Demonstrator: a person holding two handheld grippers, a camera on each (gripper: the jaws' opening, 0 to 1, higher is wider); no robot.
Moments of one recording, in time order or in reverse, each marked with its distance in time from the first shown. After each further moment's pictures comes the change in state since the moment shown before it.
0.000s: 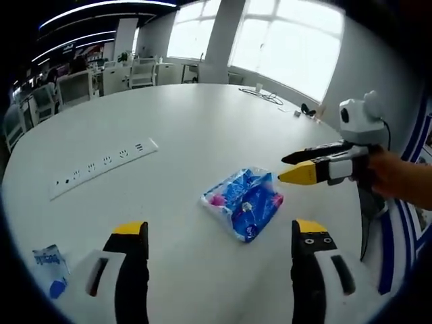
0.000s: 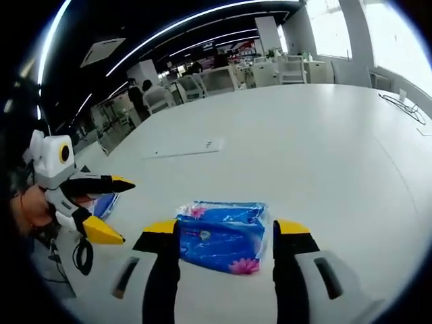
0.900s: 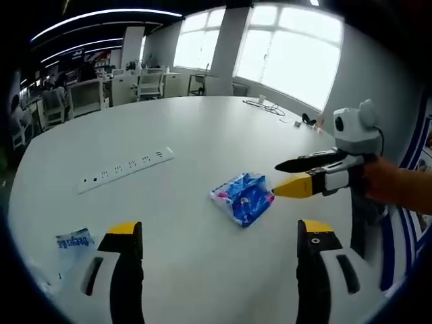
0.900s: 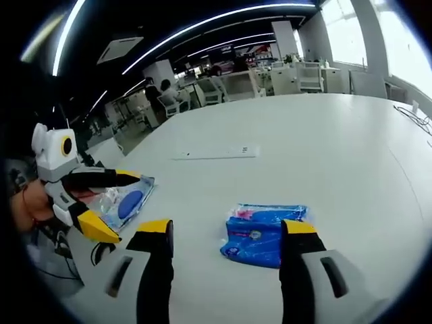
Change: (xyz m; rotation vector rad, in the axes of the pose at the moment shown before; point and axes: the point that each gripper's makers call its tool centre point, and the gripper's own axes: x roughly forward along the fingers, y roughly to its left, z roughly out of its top) left arm -0.078 0.005 0.010 -0.011 -0.059 0.034; right arm -0.017 0.075 0.014 -0.049 -0.018 0.085
